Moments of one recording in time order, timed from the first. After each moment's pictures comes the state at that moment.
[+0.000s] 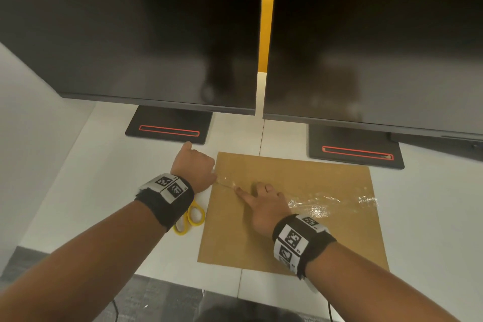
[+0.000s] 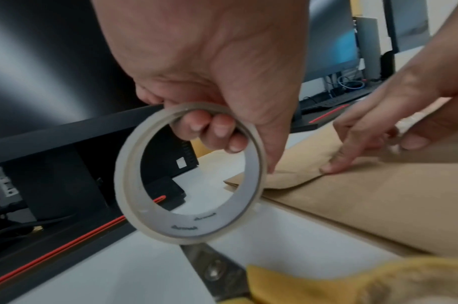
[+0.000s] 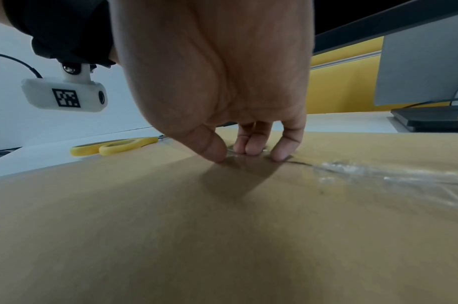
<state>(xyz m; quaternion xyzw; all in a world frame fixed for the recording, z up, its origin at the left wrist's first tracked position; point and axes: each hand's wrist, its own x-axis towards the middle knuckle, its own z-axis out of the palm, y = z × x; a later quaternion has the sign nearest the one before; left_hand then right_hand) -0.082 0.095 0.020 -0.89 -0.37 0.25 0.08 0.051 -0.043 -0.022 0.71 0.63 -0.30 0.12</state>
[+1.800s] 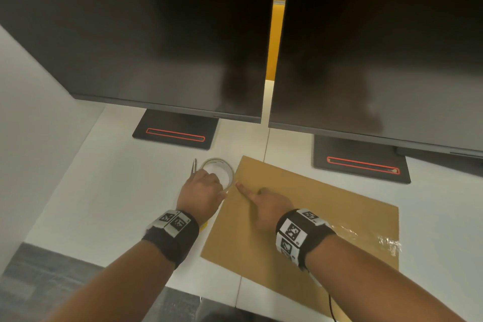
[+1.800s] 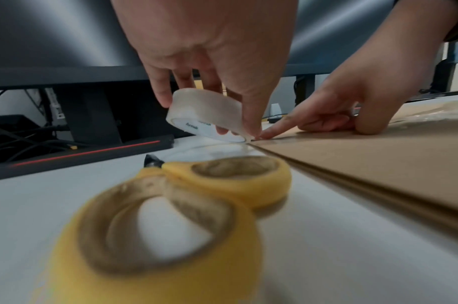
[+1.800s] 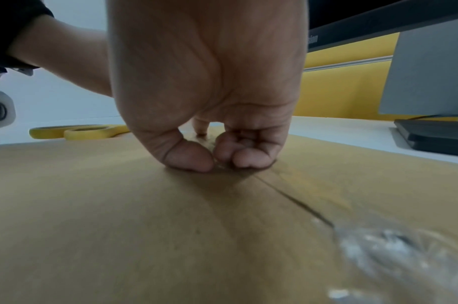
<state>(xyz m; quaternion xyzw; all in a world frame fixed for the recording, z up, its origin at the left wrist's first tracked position) -0.106 0.059 -0.026 -0.91 -0.40 0.03 -0.05 0.067 -0.018 -0.024 0.69 0.62 -0.36 0.11</state>
